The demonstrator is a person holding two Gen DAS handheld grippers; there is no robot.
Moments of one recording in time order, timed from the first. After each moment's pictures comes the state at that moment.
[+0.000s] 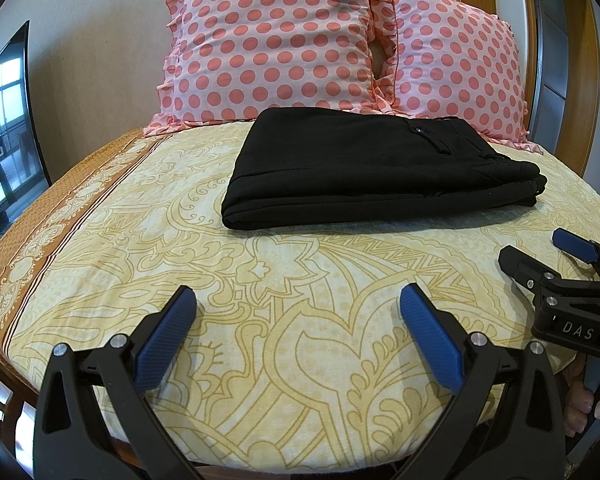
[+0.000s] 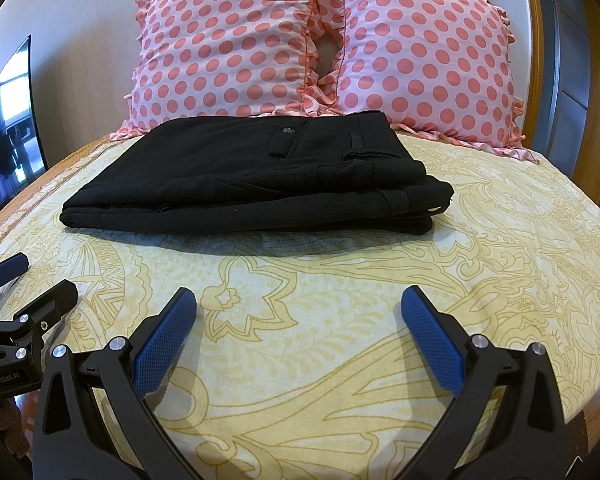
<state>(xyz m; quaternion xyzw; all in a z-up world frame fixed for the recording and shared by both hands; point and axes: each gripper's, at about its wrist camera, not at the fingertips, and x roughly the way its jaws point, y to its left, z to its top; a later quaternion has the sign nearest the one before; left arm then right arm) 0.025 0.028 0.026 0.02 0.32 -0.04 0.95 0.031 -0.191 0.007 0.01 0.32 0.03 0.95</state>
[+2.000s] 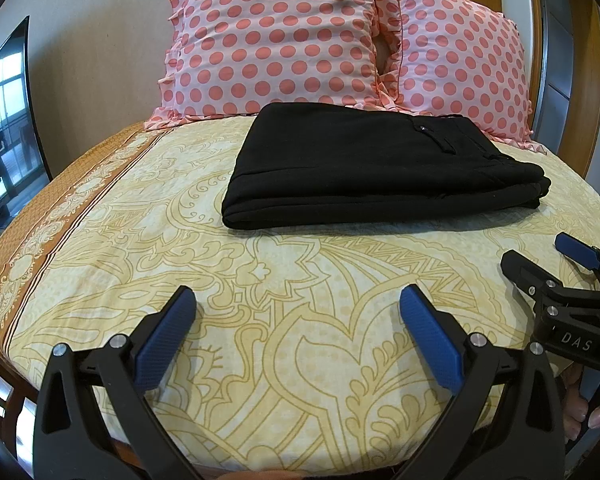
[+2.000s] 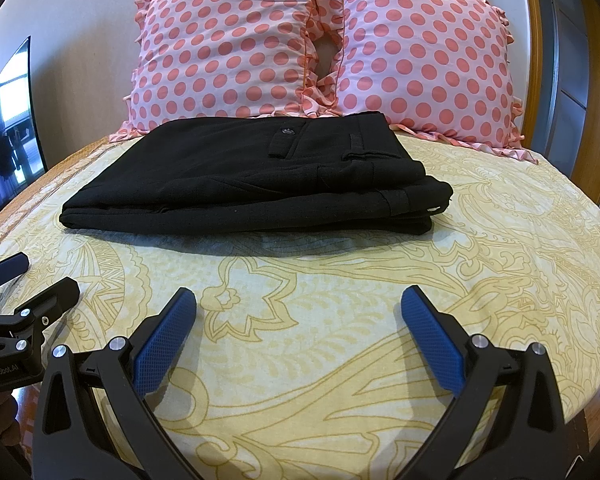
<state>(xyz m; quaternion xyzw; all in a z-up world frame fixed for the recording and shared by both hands) 0.030 0.032 0.027 0.02 0.33 -0.04 0.94 0.032 -0.192 0.006 0.01 0.32 0.03 0.95</state>
